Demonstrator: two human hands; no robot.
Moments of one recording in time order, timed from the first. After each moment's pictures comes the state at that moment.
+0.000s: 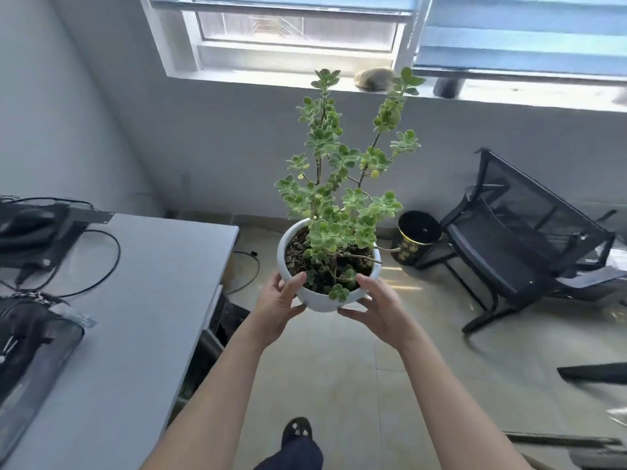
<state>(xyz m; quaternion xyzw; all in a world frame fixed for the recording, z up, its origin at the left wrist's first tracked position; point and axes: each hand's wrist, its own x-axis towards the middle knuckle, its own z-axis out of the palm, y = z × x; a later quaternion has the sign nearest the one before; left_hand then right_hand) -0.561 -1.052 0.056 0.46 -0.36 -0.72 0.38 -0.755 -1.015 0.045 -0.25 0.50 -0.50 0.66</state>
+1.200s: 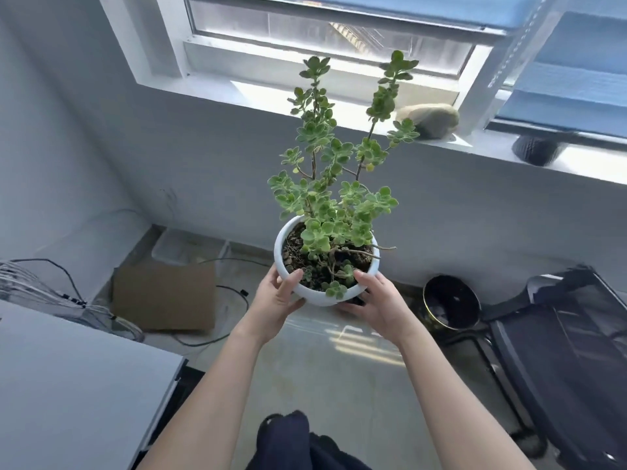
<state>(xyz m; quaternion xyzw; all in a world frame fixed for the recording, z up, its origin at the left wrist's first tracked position) -0.666 -1.451 0.020 0.46 -0.32 -0.70 0.43 -0.865 -1.441 0.032 -0.28 0.50 -0.44 0.69</state>
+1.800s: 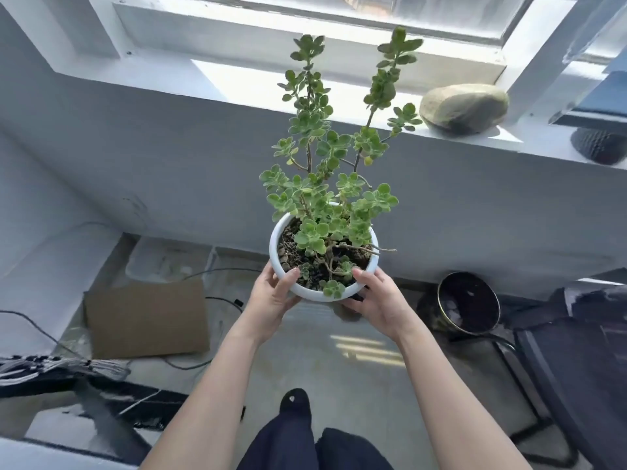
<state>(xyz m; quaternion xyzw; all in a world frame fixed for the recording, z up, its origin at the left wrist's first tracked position) -0.649 -1.623 -0.043 0.47 -0.32 -0.72 0.40 -0.846 -1.601 -0.021 -0.23 0.50 -0.46 0.70</state>
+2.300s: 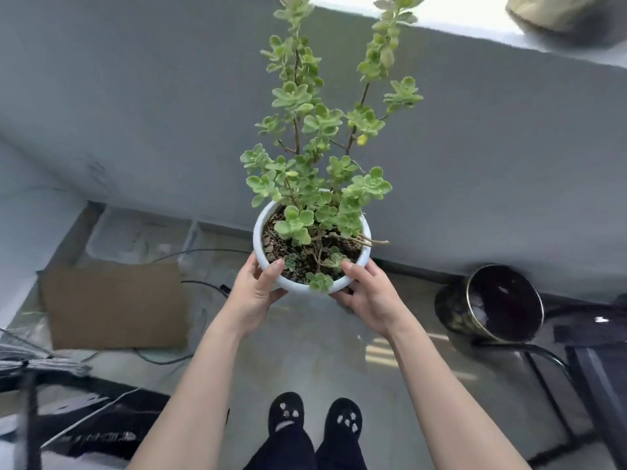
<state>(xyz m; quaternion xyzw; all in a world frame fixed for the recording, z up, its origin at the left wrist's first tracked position) -0.657 -1.689 -0.210 0.50 -0.29 -0.71 0.40 -0.855 -1.673 -0.198 -0.20 0.49 -0.44 0.72</state>
